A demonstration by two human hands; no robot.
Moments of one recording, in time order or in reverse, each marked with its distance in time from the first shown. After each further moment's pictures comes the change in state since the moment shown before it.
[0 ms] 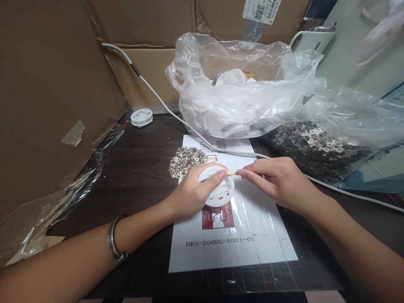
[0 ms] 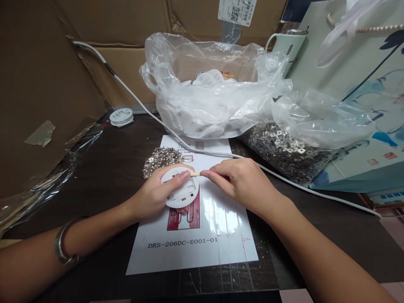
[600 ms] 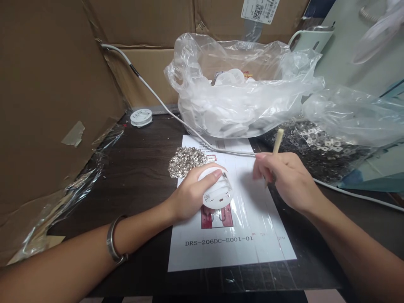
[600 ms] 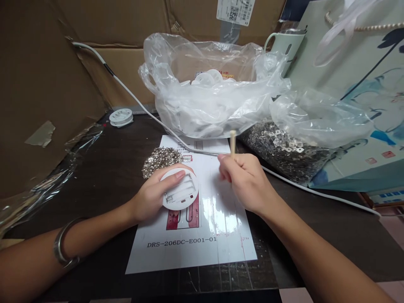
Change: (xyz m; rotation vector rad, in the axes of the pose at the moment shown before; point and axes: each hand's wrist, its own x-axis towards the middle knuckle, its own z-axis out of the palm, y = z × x) left_hand -0.001 -0.006 -0.001 -0.060 0.015 -0.007; right_hand 0.000 -0.011 -0.001 0.414 0.202 0.356
